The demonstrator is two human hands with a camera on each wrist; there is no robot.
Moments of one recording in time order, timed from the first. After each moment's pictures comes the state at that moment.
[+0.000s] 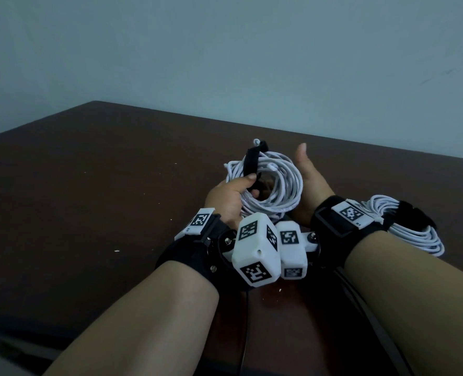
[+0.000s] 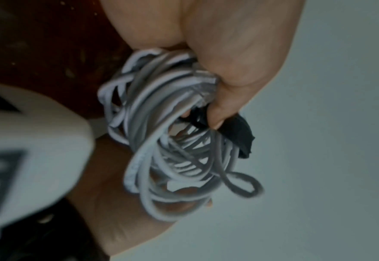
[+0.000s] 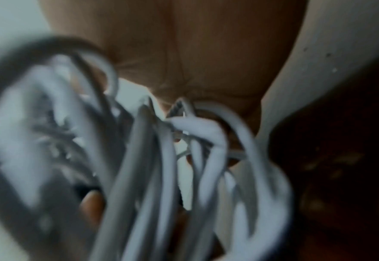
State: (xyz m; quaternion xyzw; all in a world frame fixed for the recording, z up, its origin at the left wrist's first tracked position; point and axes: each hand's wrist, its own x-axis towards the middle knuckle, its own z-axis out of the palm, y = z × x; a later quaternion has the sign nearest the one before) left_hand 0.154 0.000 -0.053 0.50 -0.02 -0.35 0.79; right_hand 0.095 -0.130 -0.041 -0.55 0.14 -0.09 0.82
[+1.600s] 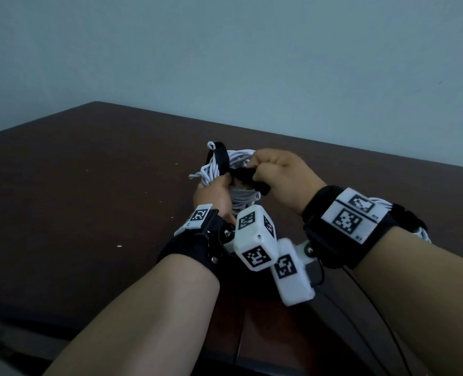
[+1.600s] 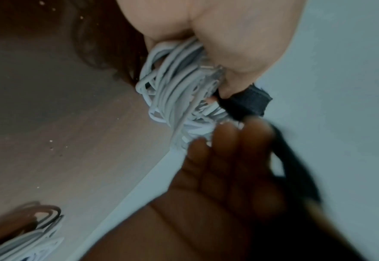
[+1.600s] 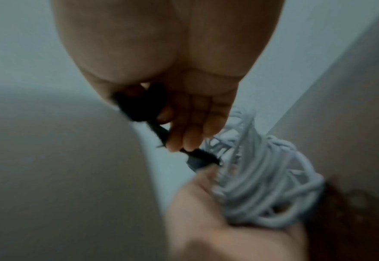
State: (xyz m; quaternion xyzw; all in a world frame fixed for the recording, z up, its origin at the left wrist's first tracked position) left_hand 0.173 0.001 -0.064 0.55 0.02 -0.25 0.80; right_hand 0.084 -0.070 0.010 -0.88 0.10 -0.17 0.42
